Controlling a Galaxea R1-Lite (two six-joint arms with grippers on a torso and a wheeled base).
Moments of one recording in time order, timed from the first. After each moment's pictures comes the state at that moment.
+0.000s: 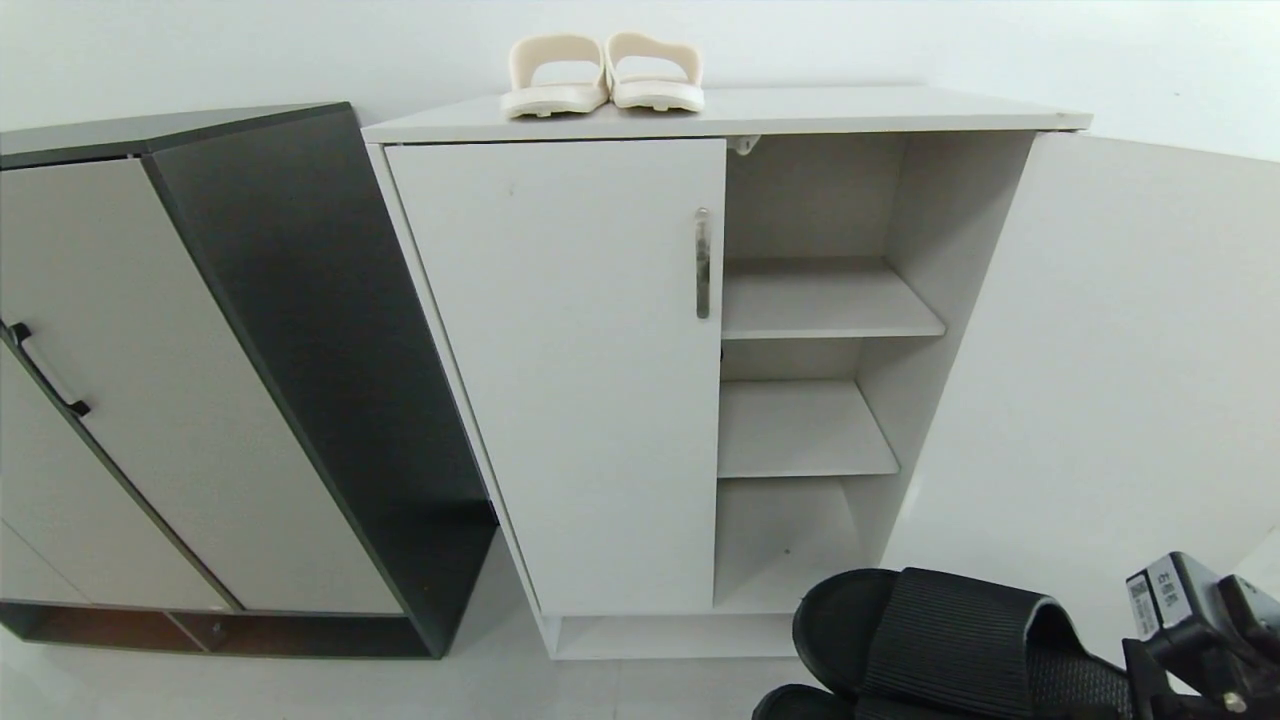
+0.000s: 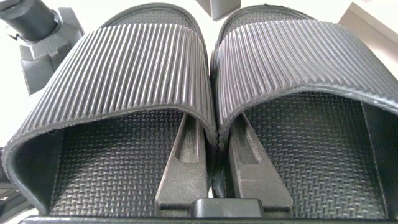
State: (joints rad) left arm -0.07 0.09 -0.01 -0.04 0.18 0.00; right arm 0.81 1.14 -0.38 -0.33 0.23 -0.05
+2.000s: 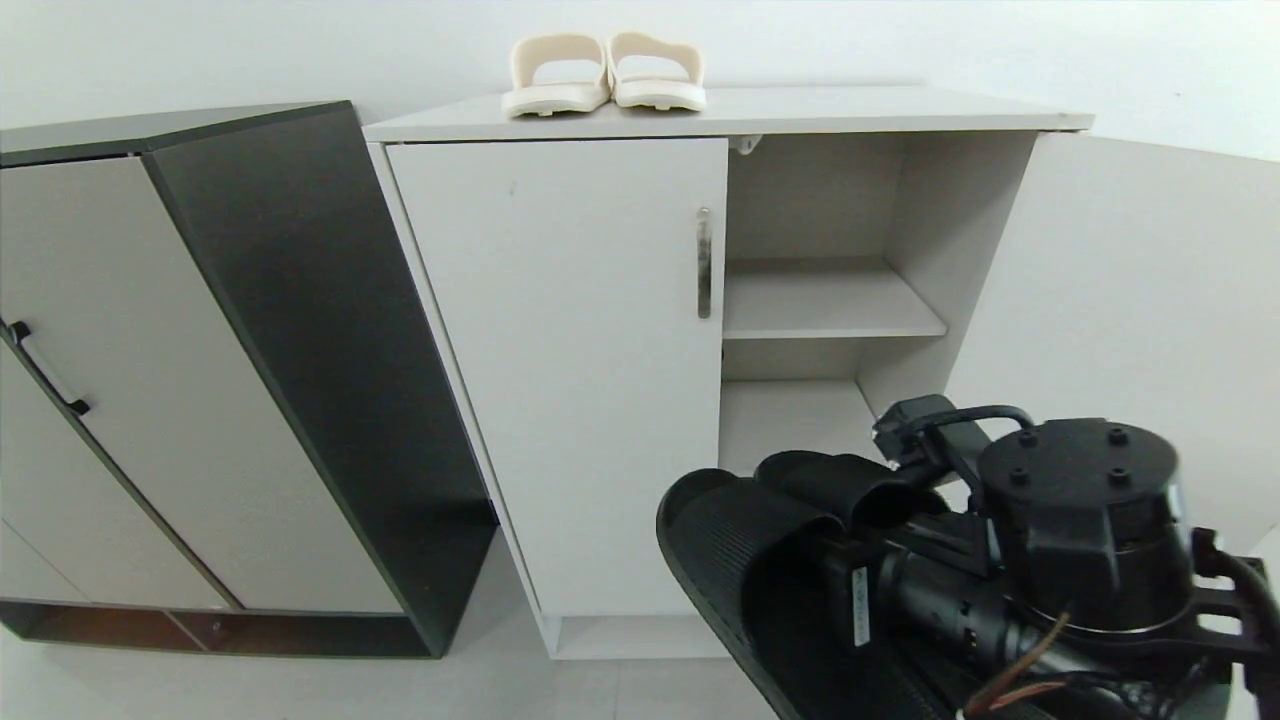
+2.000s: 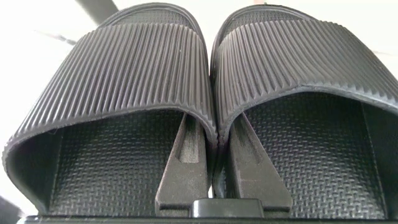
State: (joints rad) left arm 0.00 0.00 0.00 0.00 -0.06 0.03; right arm 0.94 1.59 -0.73 -0.45 -0.39 0.34
